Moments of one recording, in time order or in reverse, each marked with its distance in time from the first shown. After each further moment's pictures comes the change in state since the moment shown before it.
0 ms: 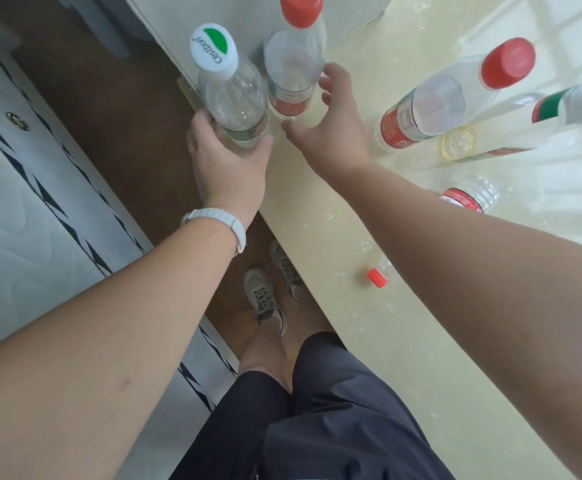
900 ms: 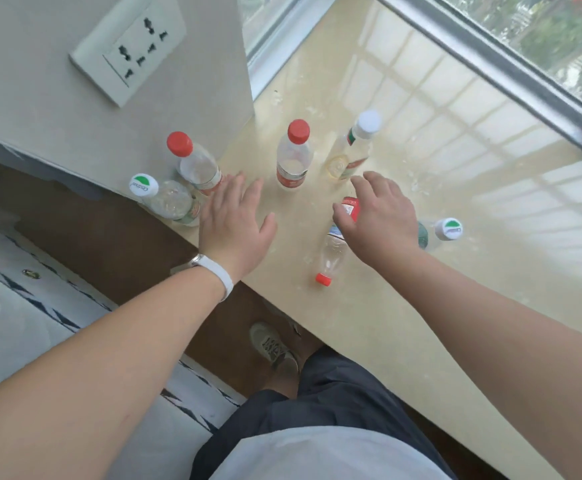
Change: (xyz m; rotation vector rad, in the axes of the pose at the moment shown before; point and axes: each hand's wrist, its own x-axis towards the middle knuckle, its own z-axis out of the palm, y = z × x) left_hand -0.077 0.106 -0.004 0.813 -0.567 0.766; right_hand -0.157 0.015 -0.171 -0.713 0.327 0.095
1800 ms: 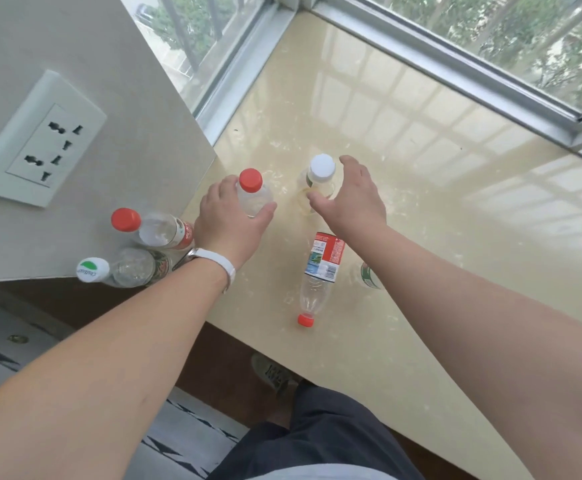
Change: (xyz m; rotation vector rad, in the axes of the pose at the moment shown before) left_hand 0.106 0.054 0.012 -0.161 -0.022 -0.177; right_hand 0.106 0.034 0.005 0.386 -0.059 0.321
